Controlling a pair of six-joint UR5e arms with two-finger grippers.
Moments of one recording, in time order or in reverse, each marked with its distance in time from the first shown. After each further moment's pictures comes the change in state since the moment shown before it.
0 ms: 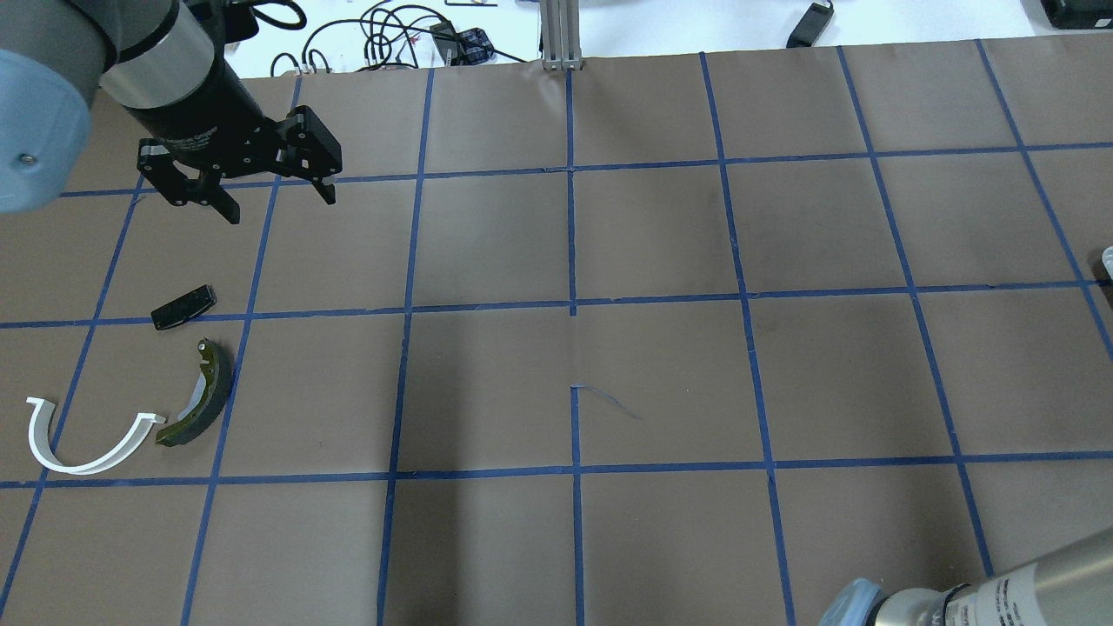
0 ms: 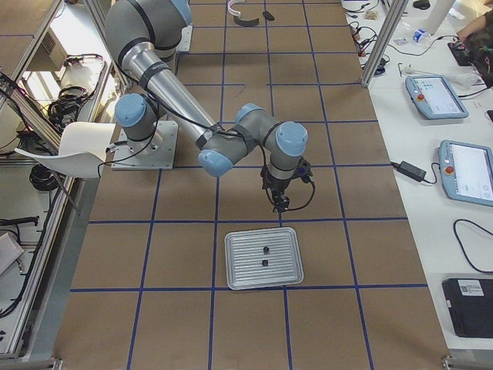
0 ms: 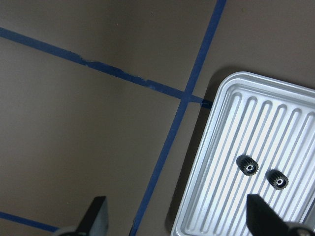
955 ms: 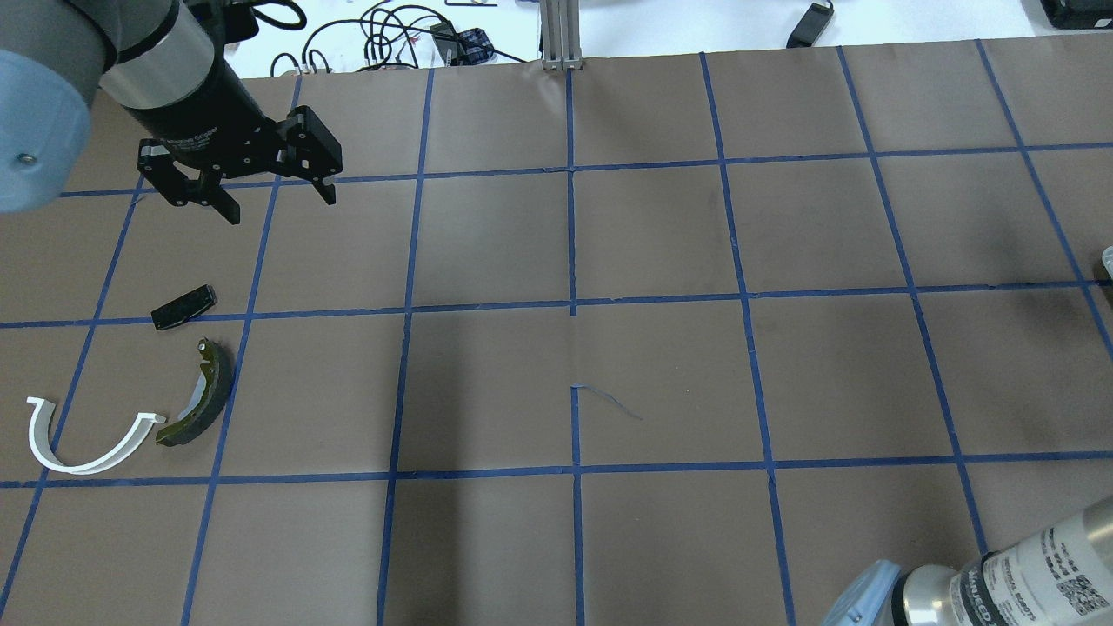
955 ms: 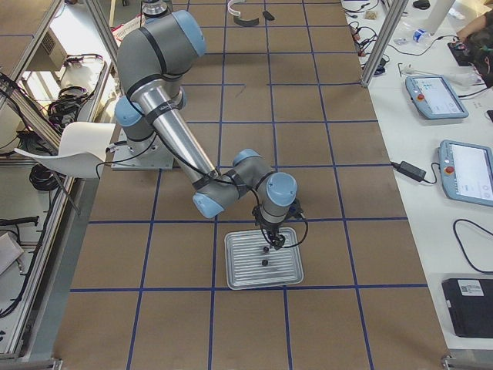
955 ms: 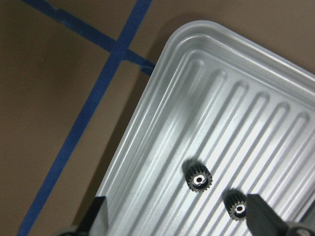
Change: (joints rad) left arm 0.000 0.000 0.000 0.000 0.000 0.000; right arm -0.109 0.181 -0.008 -0.220 0.011 -0.311
